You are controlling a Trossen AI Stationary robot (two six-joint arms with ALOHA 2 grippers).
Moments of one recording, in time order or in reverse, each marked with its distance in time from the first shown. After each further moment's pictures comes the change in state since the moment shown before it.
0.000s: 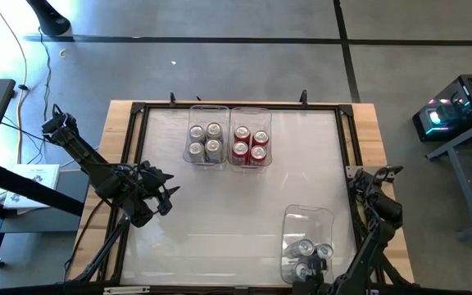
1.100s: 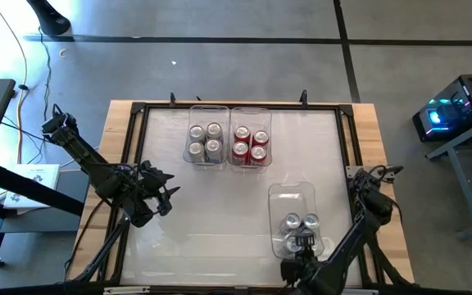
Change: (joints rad) left arm 0.000 0.000 0.000 0.006 0.000 0.046; right arm -0.134 0.005 -0.004 -0.279 0.084 -0.273
